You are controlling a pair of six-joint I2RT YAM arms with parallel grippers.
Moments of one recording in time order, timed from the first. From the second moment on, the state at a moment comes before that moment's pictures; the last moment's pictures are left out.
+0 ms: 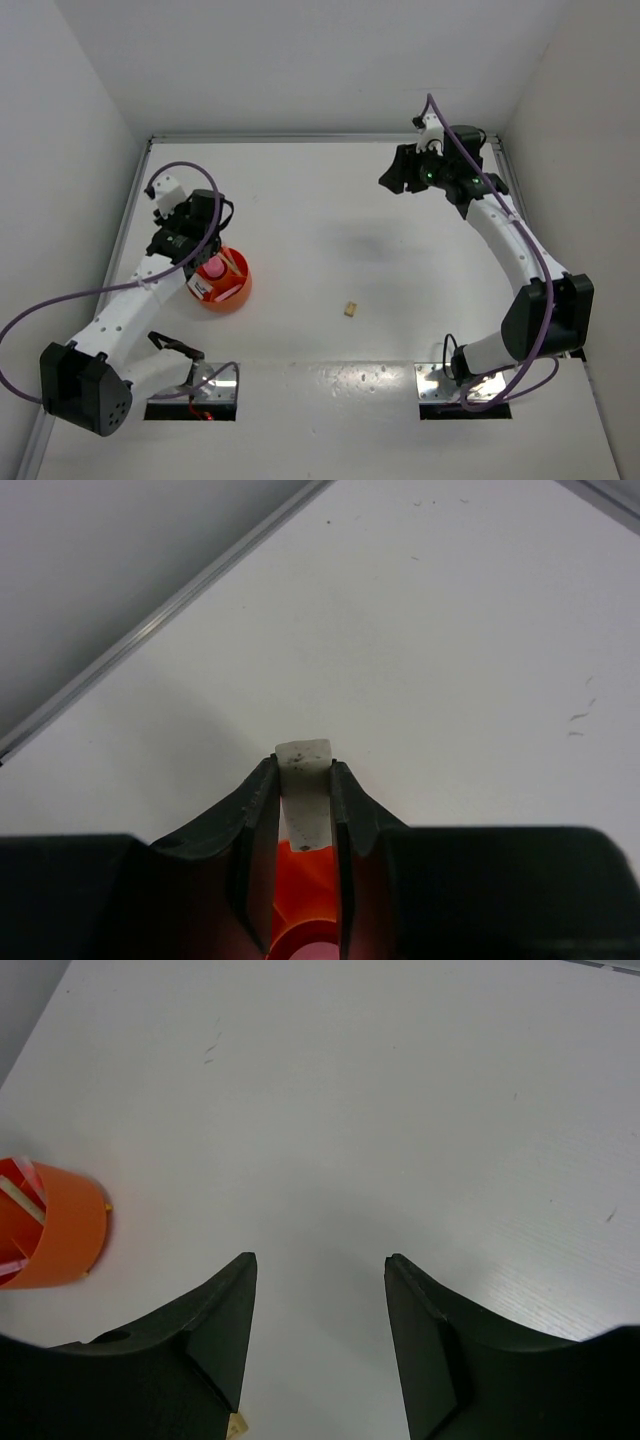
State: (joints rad) left arm -0.34 1.08 0.89 -0.55 -0.98 -0.71; right arm 0.16 1.48 1.25 -0.30 -0.46 0.09
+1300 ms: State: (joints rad) left arm -0.25 1.07 0.69 -0.43 -0.68 -0.74; right arm 0.15 1.49 1.24 -0.29 -0.46 0.10
